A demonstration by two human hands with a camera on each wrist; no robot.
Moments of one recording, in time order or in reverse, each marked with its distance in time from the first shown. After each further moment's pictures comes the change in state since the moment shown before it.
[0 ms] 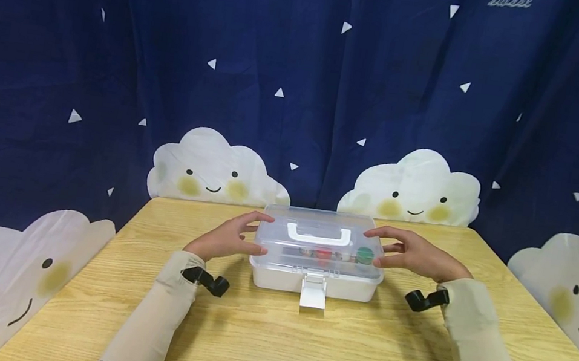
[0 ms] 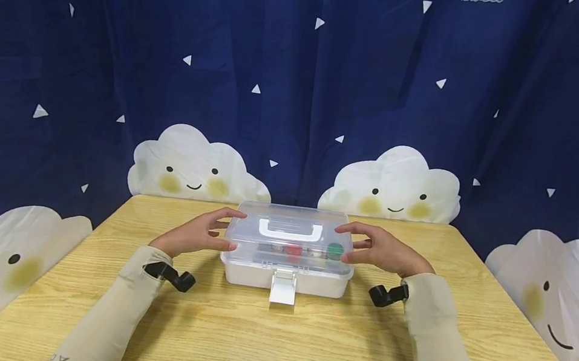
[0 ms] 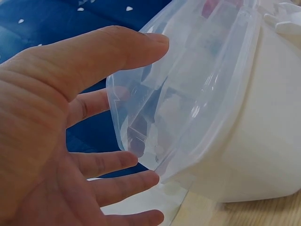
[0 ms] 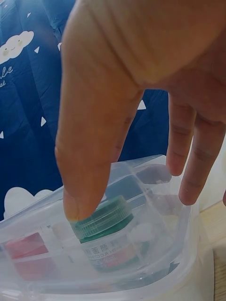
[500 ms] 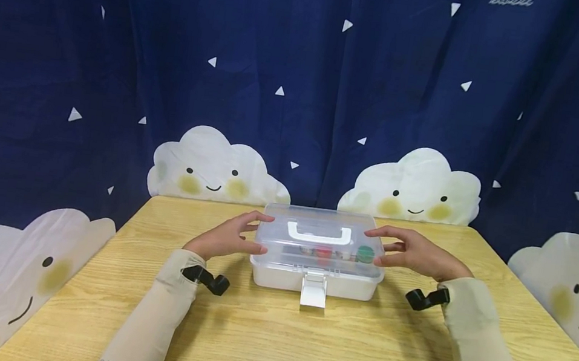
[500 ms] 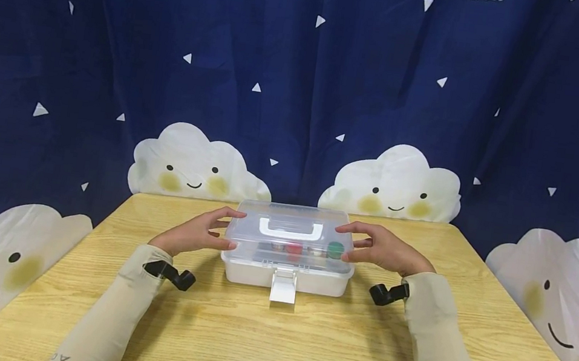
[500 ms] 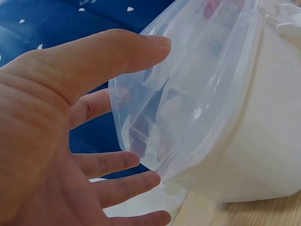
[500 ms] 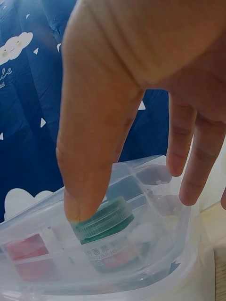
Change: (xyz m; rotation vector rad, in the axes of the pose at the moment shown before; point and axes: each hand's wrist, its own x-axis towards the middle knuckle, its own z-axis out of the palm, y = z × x) left_hand -0.001 0.000 -0.001 -0.026 -0.021 -0.011; right_hand 0.002 0.002 -0.001 0.021 -0.007 0.012
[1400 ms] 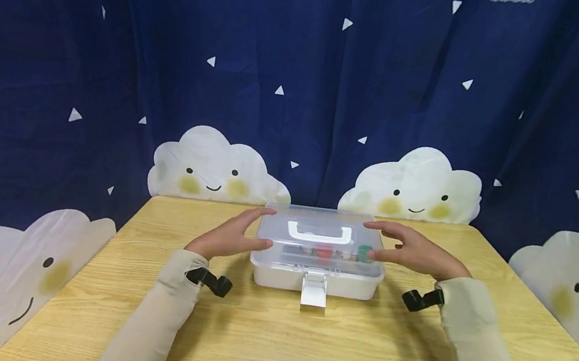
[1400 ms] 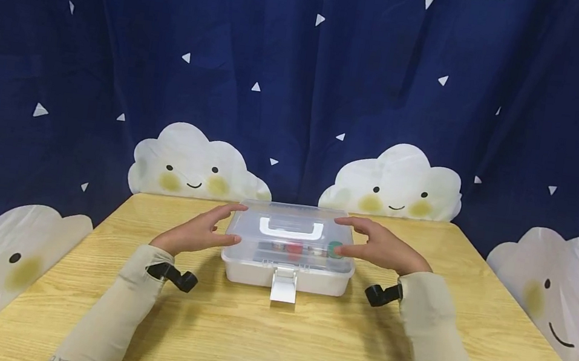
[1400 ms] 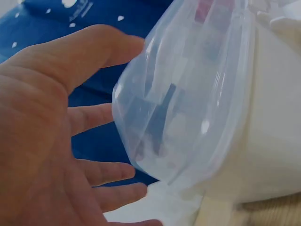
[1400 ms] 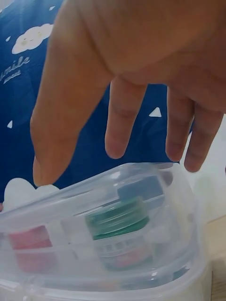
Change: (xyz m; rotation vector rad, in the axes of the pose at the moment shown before) left_hand 0.000 0.016 0.003 0.270 0.056 0.012; right_hand -0.003 -0.019 0.006 -0.097 0.079 0.016
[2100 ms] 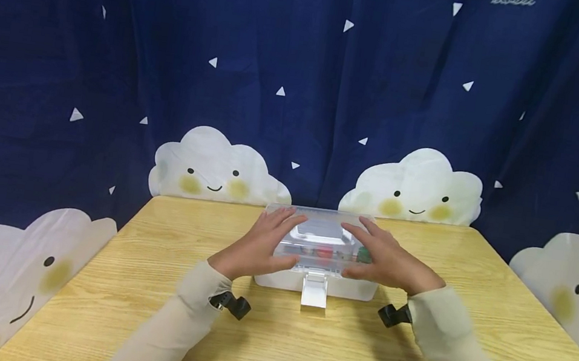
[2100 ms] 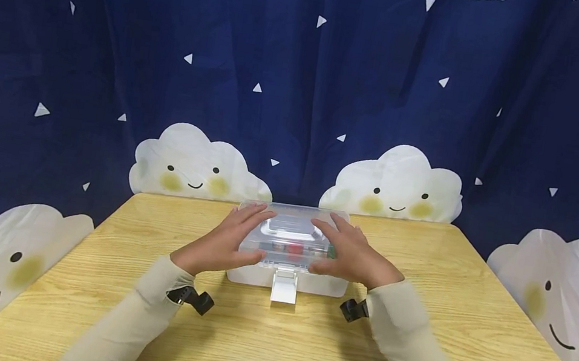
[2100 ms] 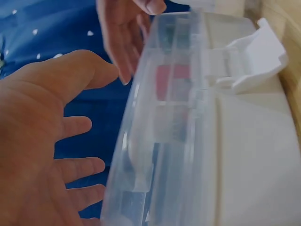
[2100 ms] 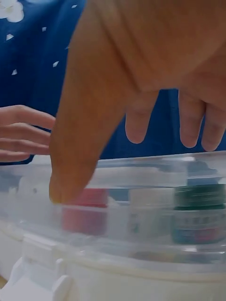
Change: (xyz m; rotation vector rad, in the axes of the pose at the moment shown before) left_hand 0.002 0.052 0.038 0.420 0.145 0.314; right_hand 0.001 -0.048 0.041 -0.357 0.063 -0.136
